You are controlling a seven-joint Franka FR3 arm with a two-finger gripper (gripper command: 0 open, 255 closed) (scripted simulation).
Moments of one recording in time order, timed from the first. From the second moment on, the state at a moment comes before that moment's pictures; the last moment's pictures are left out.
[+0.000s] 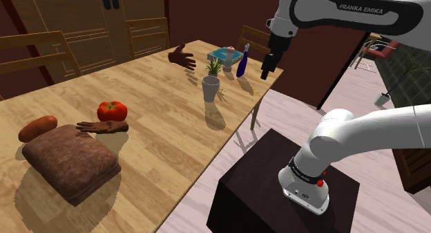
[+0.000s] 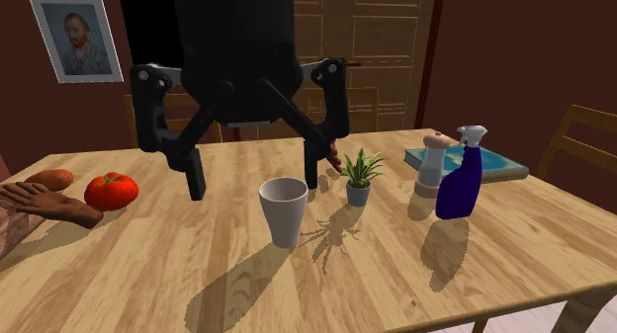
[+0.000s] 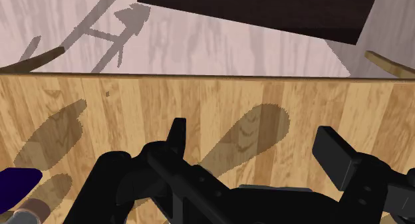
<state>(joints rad) -0.01 -0.79 -0.06 -2.42 -0.06 1.64 -0.17</state>
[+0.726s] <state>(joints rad) 0.01 -0.48 -0.01 -2.37 -0.07 1.91 -0.10</state>
